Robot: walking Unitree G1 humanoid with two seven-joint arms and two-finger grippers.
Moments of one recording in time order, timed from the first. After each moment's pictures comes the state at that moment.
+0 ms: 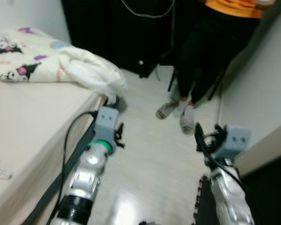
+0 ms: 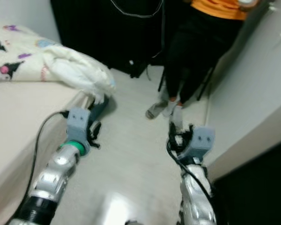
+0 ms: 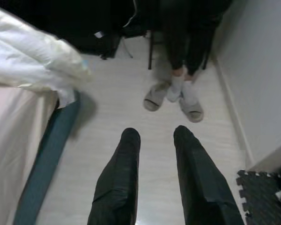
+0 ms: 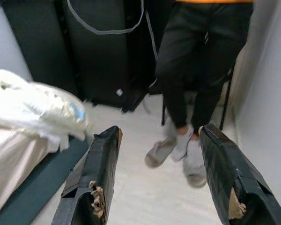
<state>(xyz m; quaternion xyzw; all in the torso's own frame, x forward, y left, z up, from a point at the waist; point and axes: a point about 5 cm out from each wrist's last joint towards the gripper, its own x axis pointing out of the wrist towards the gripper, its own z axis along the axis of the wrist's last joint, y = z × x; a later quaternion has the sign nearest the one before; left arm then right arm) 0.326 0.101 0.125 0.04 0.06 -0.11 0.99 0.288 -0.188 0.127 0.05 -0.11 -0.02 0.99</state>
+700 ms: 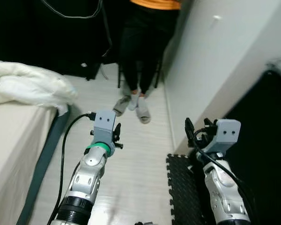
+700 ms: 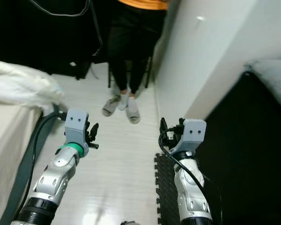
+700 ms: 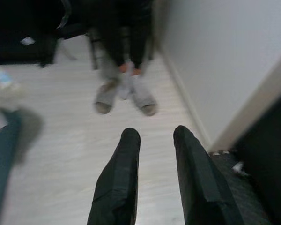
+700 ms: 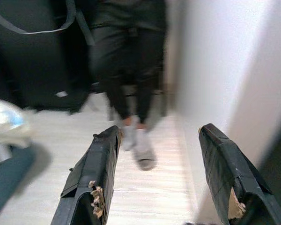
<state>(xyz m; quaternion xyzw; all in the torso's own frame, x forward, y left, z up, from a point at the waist) 0.325 0.103 0.117 0.03 0.06 -0.08 0.99 0.299 -0.176 0.125 0.04 -0.09 0.01 0.99</state>
